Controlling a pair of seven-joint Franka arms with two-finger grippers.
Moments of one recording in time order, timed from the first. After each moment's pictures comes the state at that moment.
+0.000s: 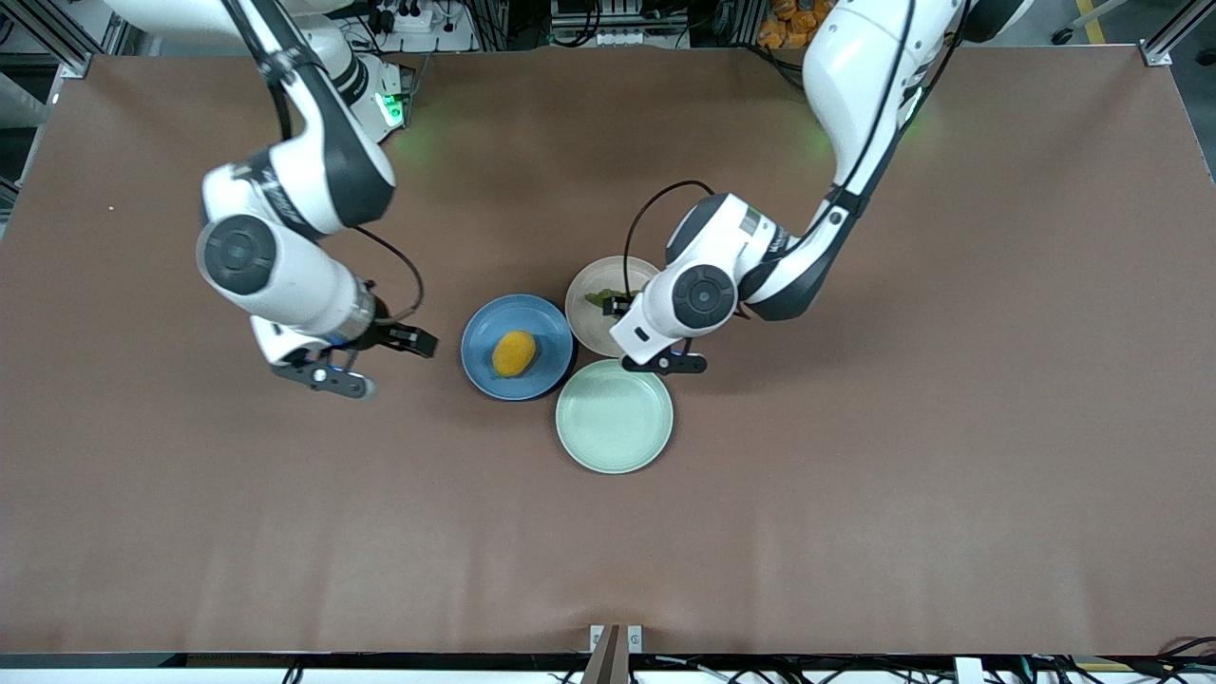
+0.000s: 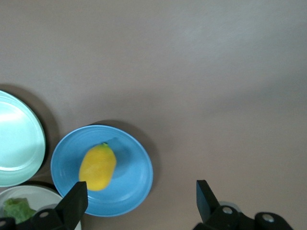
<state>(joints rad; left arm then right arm) -0.56 0.70 -0.19 -1.49 -0.24 2.02 -0.57 0.14 0.34 0.25 -1.78 0.01 2.04 0.68</state>
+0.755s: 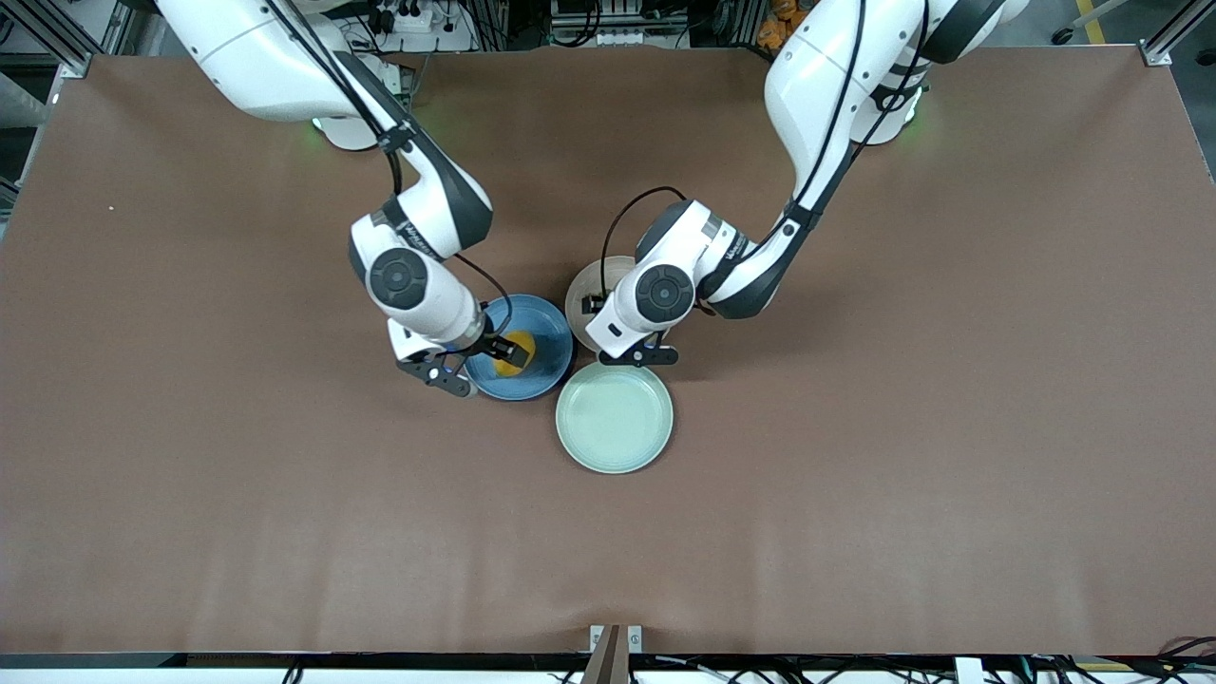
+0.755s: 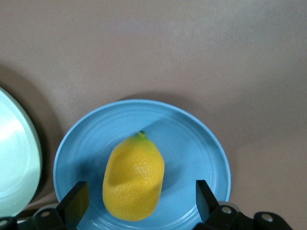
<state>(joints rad) -0.61 0.79 -0.19 -1.50 -0.24 2.11 -0.63 0.22 0.53 0.34 -1.88 -0.08 2.35 1.02</state>
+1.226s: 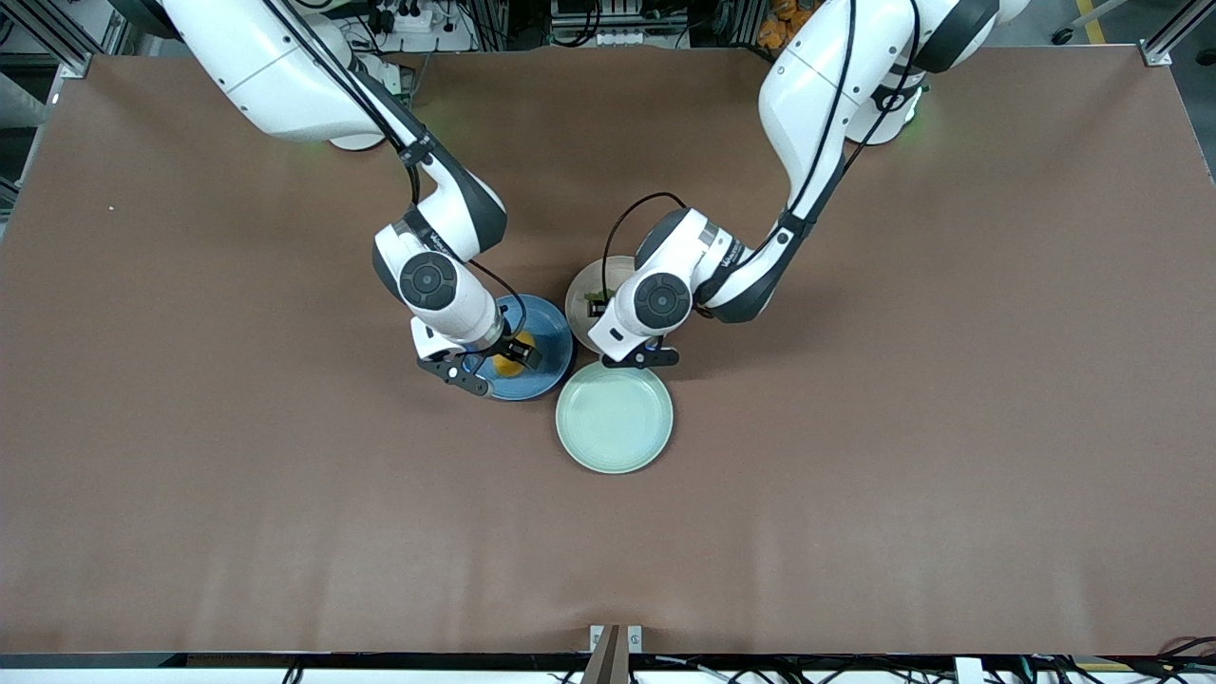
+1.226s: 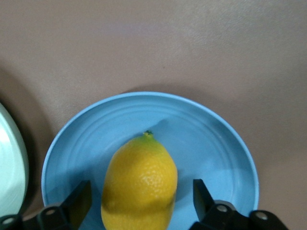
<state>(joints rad) -0.61 0.81 -0.18 -1.50 -0.24 2.11 -0.66 0.22 0.59 0.35 -1.88 -0.12 2.43 1.08</state>
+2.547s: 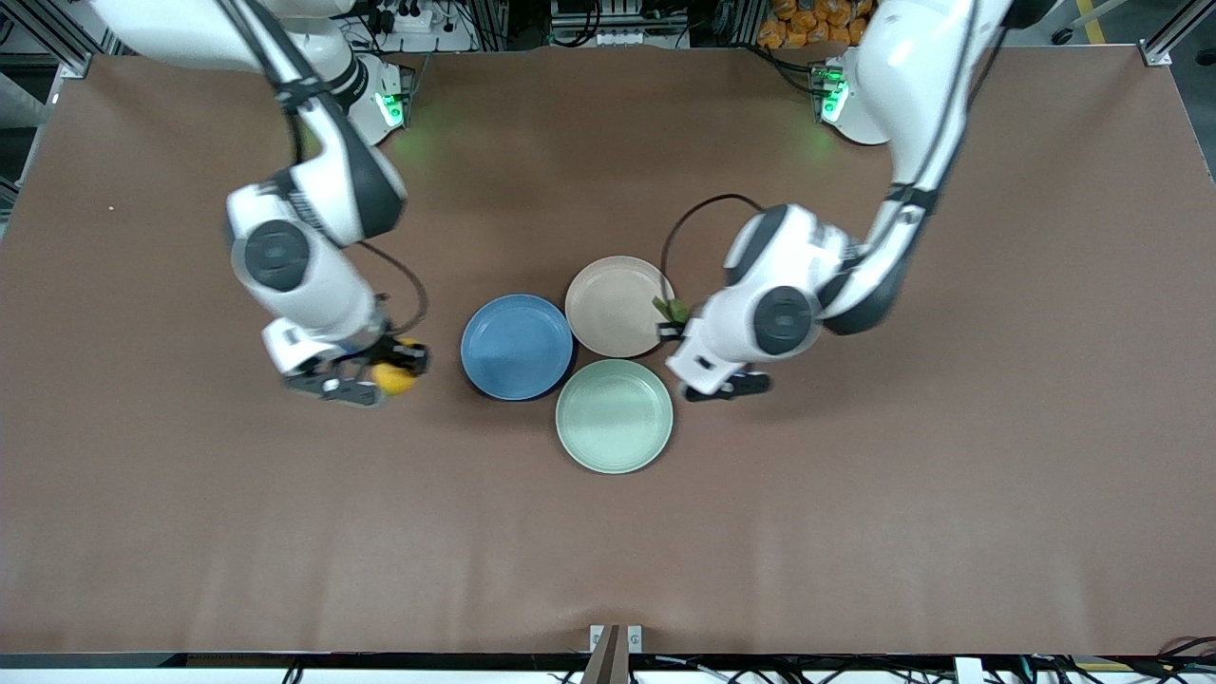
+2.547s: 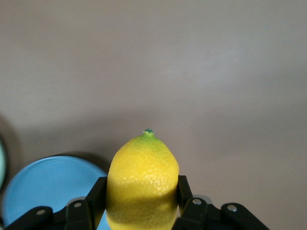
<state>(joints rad) -0.38 0.58 -0.16 -1.47 -0.24 1.85 -0.59 -0.09 0.33 0.41 -1.84 -0.20 2.13 0.57</state>
